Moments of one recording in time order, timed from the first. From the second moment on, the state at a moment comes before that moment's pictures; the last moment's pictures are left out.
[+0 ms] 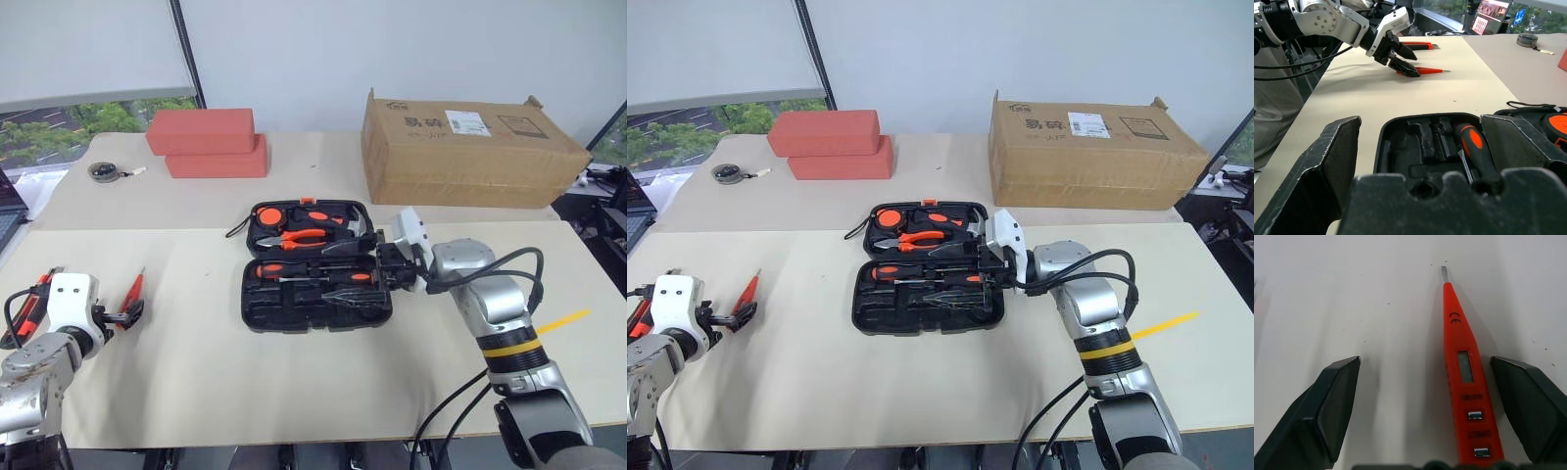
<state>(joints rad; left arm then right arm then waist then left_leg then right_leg) 0.01 0.68 0.46 -0.07 -0.36 0.71 -0.38 -0.61 -0.47 0.14 0.05 0.41 0.27 1.30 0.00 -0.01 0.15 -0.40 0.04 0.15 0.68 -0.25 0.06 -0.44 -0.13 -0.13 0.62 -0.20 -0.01</state>
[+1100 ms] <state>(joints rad) -0.57 0.78 -0.18 0.20 -0.24 0.10 -1.36 -0.37 -0.66 -0.03 -0.11 0.46 0.34 1.20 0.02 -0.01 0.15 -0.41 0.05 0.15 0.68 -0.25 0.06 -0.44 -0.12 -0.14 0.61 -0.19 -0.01</state>
